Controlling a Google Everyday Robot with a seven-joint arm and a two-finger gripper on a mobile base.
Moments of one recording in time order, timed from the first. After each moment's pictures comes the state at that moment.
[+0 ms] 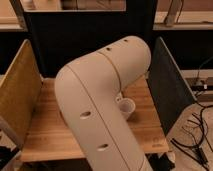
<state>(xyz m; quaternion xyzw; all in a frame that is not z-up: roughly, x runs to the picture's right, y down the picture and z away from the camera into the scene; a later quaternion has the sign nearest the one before) -0.090 0.073 0.858 -0.33 0.17 0.45 0.82</state>
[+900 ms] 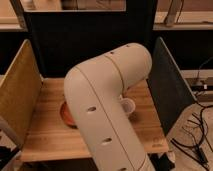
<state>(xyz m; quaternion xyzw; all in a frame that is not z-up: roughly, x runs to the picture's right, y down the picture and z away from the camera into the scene) -0.070 0.145 0.874 -0.38 0.20 0.49 0.76</state>
